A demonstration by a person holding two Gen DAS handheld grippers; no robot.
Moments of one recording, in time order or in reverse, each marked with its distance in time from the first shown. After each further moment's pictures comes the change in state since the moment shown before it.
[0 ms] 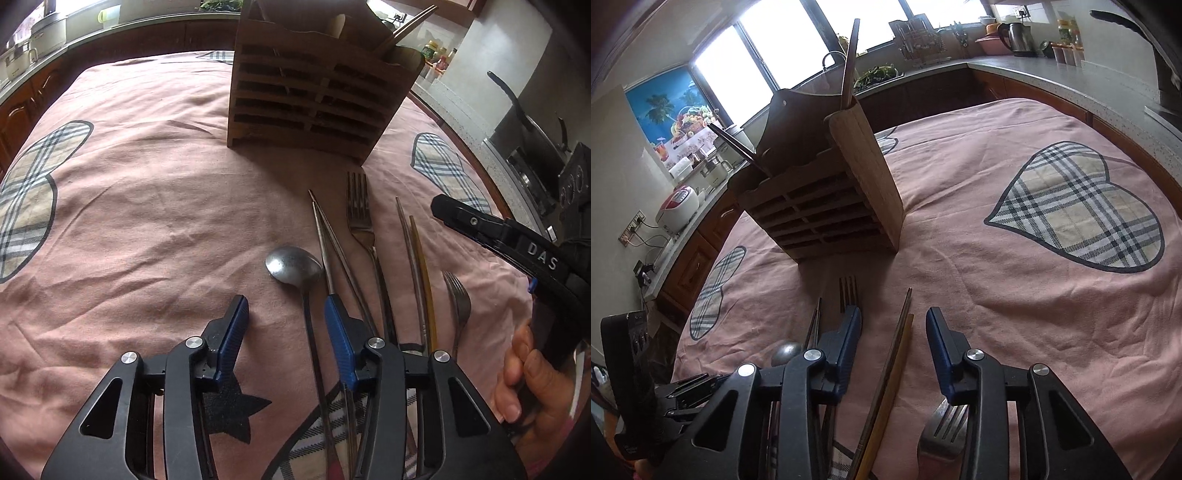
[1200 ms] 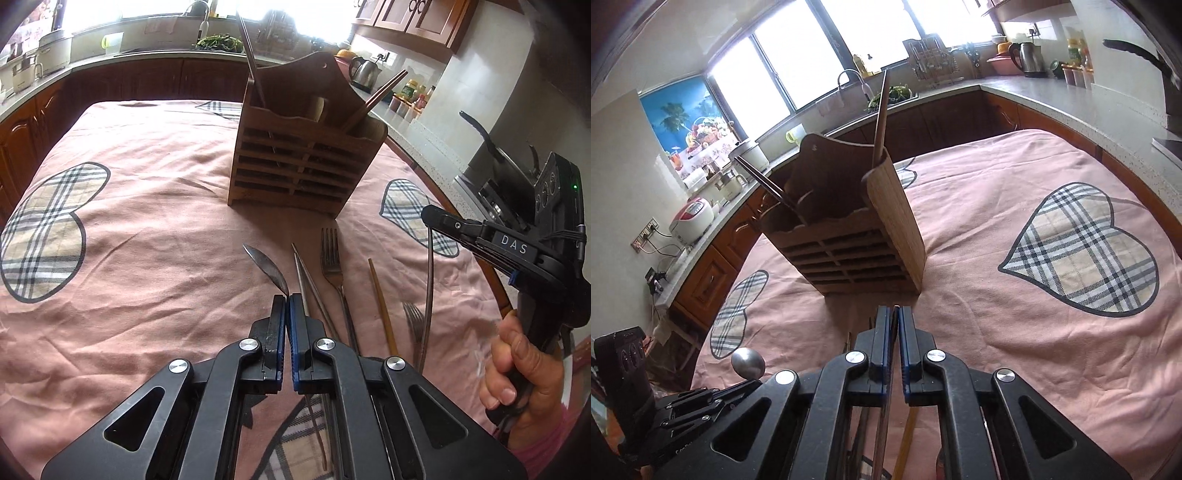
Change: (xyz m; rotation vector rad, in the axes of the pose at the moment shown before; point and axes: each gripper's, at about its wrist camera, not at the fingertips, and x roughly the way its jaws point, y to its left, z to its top) left arm -0.060 0.005 0.003 -0.006 -0.167 -0.067; right arm -0.039 0.016 0.028 -0.018 -0.083 0.050
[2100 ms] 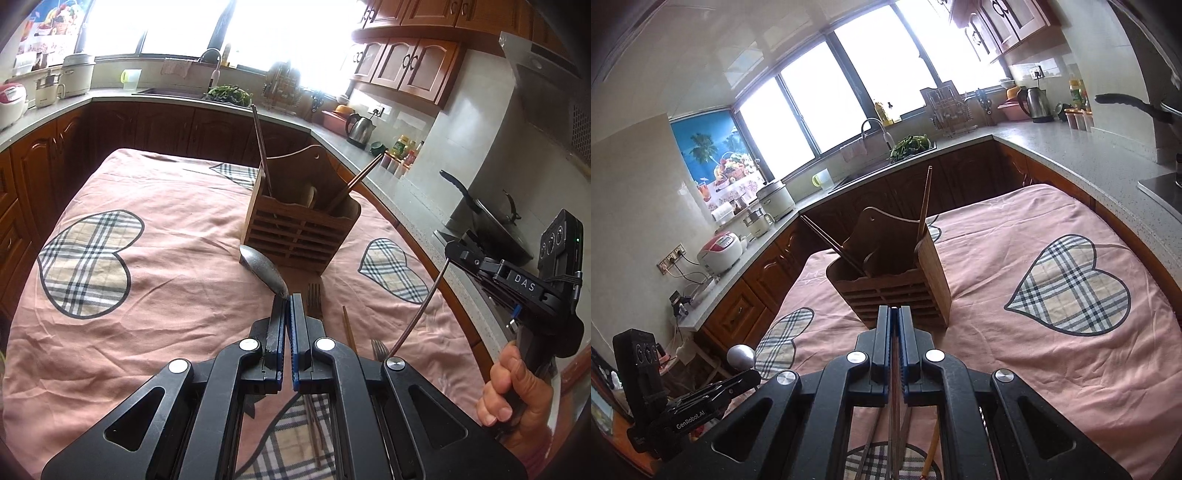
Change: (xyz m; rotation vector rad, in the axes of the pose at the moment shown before) left arm -0.084 0.006 0.006 -0.044 -0.209 -0.020; right arm -0.082 0.030 0.002 -0.015 -0.182 0.063
